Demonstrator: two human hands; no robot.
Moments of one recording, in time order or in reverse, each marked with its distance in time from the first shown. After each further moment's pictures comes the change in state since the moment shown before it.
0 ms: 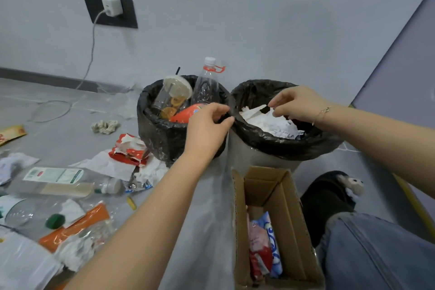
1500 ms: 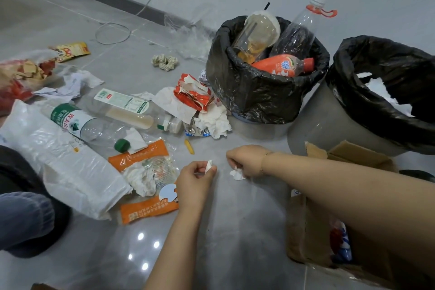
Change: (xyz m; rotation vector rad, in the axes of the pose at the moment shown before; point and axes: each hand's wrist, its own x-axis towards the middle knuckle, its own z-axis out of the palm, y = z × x) left_hand -0.152 -0.222 -0.049 -0.156 0.291 -0.723; right_hand -0.012 -0.020 0.310 -0.751 -0.834 -0.566
